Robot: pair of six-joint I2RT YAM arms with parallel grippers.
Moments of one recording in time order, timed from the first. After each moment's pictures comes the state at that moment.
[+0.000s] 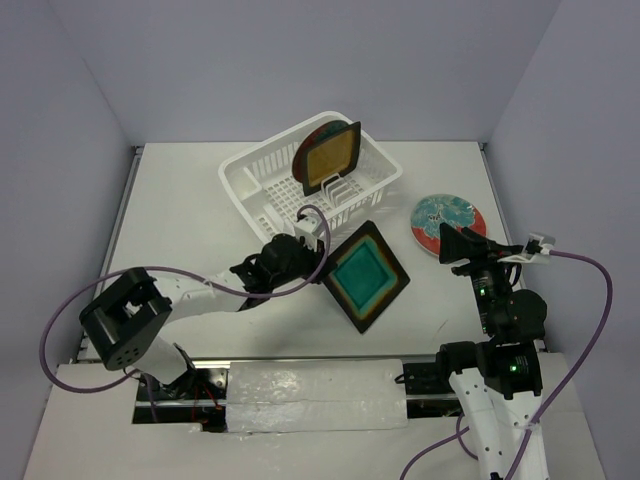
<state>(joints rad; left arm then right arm) -0.83 1.50 0.71 0.41 0.04 -0.43 0.08 0.20 0.62 -0.21 0.00 0.56</state>
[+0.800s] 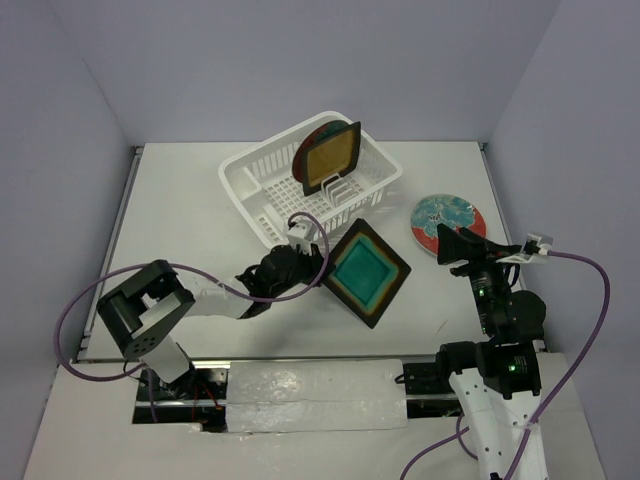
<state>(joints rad) -0.84 1.60 0.61 0.65 -0.05 -0.56 0.08 0.19 0.60 -0.19 -0.02 0.56</state>
